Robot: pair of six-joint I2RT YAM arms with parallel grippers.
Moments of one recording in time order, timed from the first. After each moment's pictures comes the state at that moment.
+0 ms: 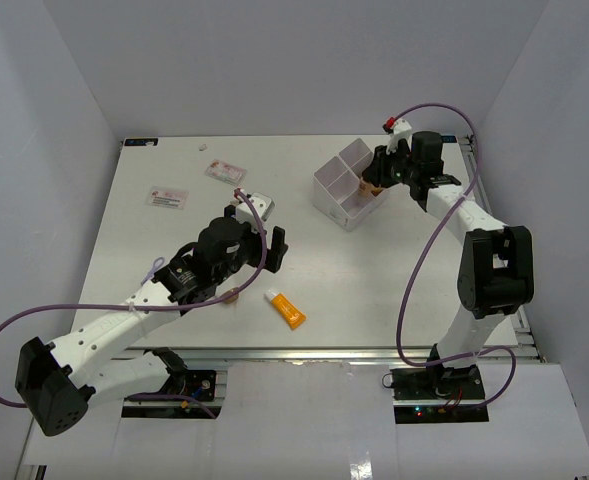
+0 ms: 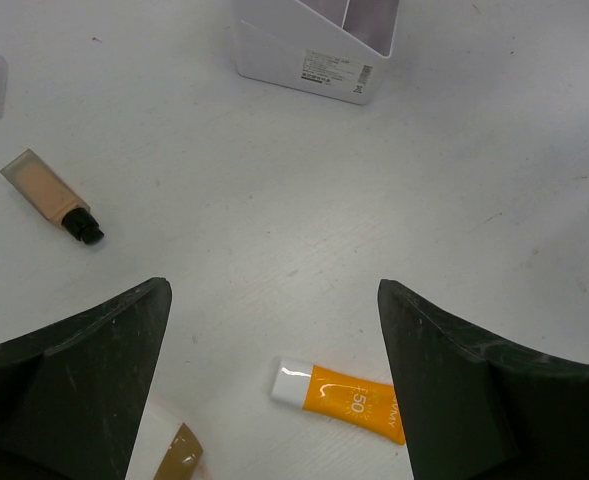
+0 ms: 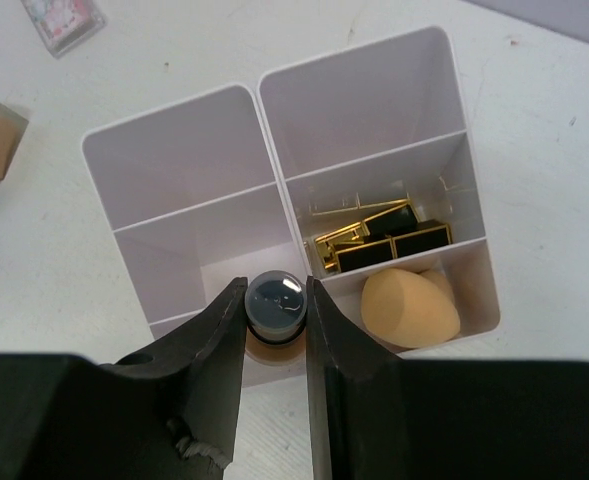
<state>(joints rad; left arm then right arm) -0.79 1.04 0.84 -0.17 -0.19 -0.14 0.16 1.76 1.28 0.05 -0.46 -0.05</state>
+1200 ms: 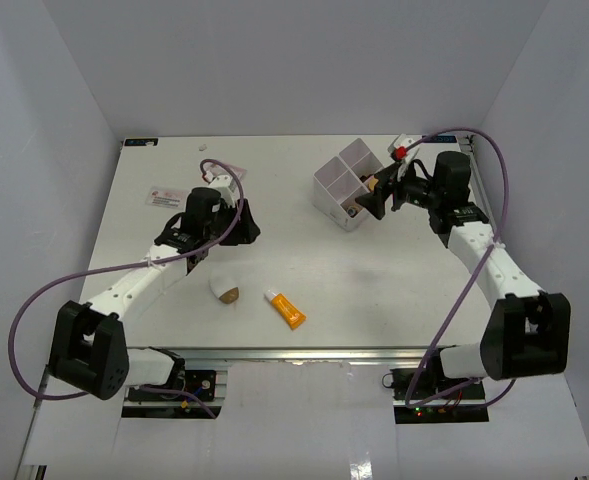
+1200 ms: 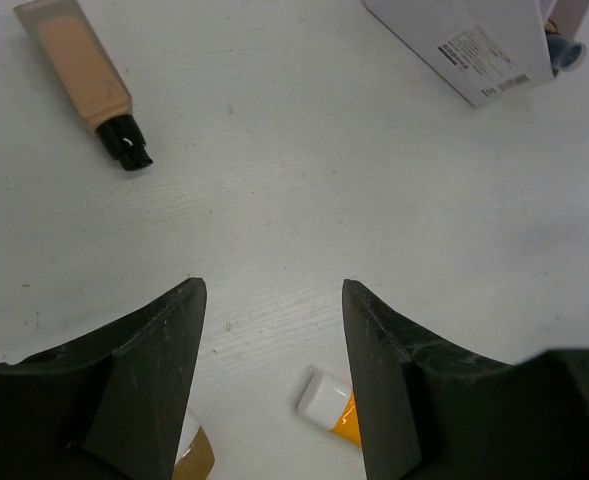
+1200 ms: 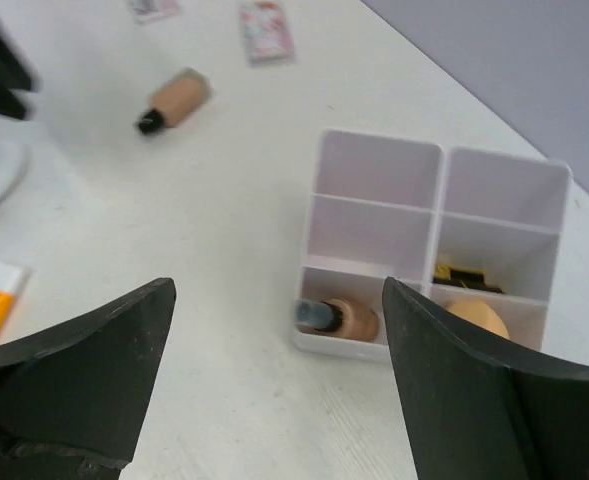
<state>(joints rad) -0.42 1.28 0.87 -0.18 0.10 -0.34 0.15 1.40 1.02 0.08 -0.72 -0.24</state>
